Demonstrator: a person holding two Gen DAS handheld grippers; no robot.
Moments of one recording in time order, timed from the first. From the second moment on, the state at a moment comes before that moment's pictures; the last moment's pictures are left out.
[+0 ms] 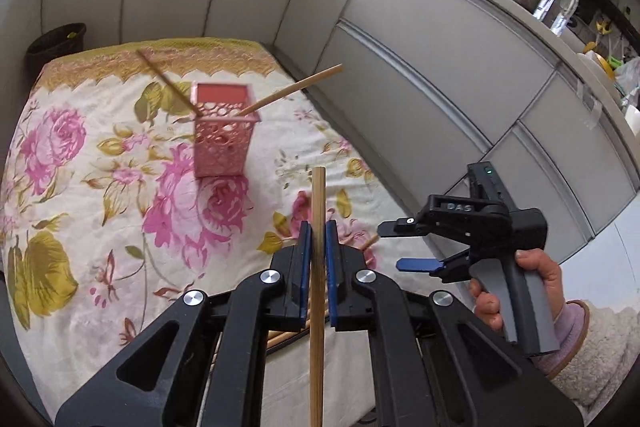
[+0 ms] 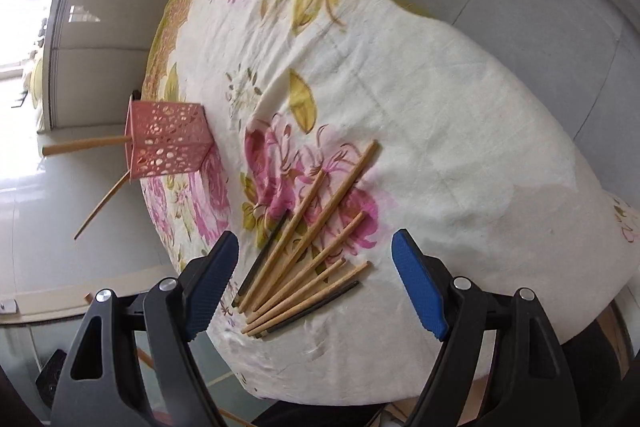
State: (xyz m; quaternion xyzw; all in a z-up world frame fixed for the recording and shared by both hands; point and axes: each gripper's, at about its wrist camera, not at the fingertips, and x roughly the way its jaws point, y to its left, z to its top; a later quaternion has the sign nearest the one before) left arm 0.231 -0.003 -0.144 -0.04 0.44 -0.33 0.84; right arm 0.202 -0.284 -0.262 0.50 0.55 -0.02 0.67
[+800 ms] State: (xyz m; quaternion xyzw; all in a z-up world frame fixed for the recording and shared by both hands) left arm 0.324 0.038 -0.277 0.24 0.69 -0.21 0.65; right arm 0.191 -0.286 -0.279 0.54 0.55 -0.01 0.64
